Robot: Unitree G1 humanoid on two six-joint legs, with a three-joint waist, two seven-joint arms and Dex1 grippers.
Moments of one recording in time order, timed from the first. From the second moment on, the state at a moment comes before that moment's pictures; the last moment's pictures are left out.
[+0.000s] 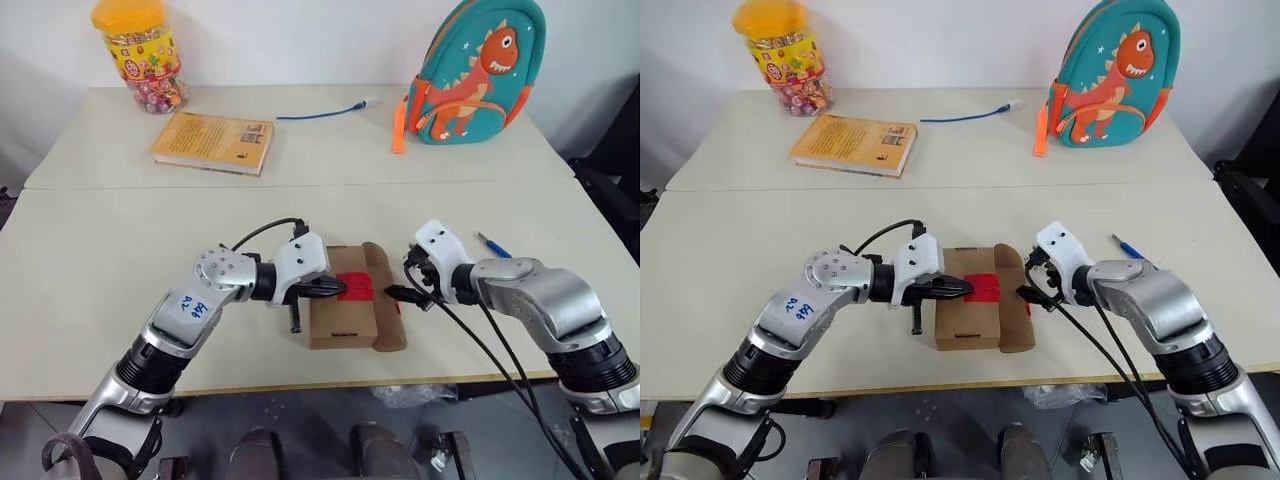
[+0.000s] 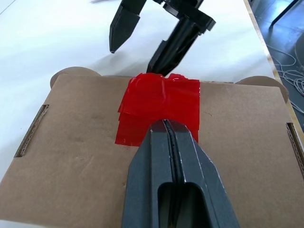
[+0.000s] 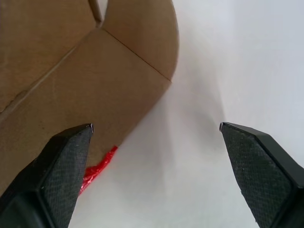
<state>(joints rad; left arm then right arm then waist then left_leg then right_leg) -0.58 0.54 -0.34 -0.22 -0.22 0.59 -0.88 -0.57 -0.73 0.23 -0.24 0.44 1.09 0.51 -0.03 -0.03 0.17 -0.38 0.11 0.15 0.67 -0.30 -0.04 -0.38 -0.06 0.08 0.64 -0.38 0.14</state>
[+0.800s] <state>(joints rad) -0.57 0.56 -0.33 -0.24 -0.22 0.60 -0.89 -0.82 -0.63 0.16 0.32 0.66 1.36 0.97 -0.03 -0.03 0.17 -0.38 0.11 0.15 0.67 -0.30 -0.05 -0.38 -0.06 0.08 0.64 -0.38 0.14</state>
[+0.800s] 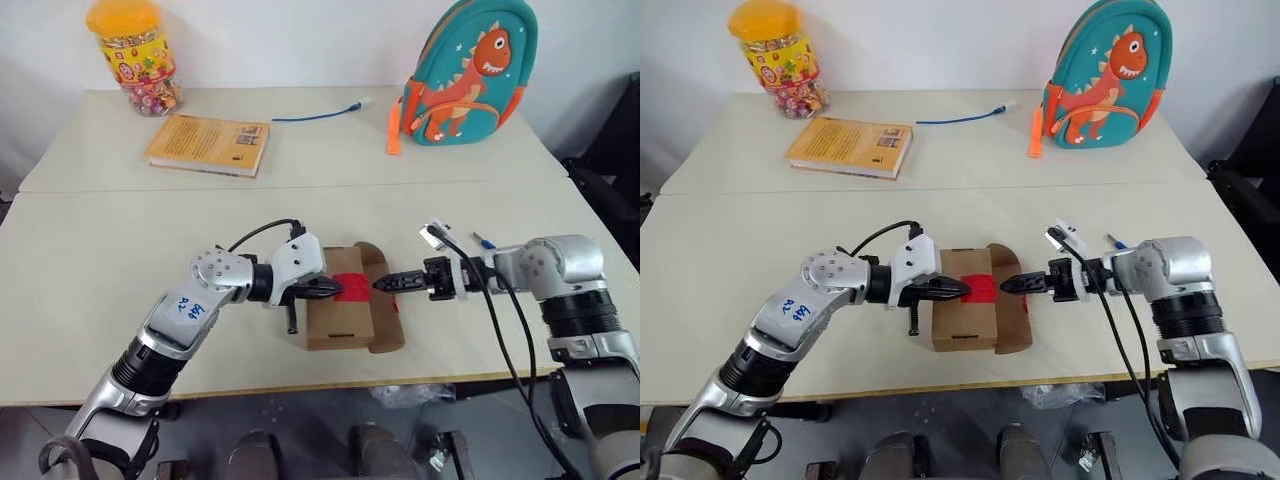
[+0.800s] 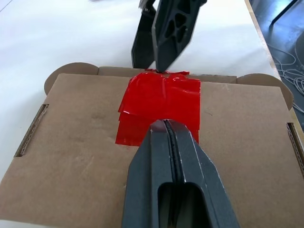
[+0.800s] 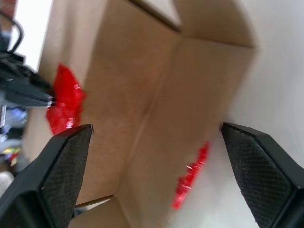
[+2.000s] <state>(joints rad) -0.49 0.43 -0.30 -0.16 -0.22 0.36 -0.84 -1.12 -0.71 0.43 0.59 0.40 1.49 1.29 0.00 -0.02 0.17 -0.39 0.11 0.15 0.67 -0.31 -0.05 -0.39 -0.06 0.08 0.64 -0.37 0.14</state>
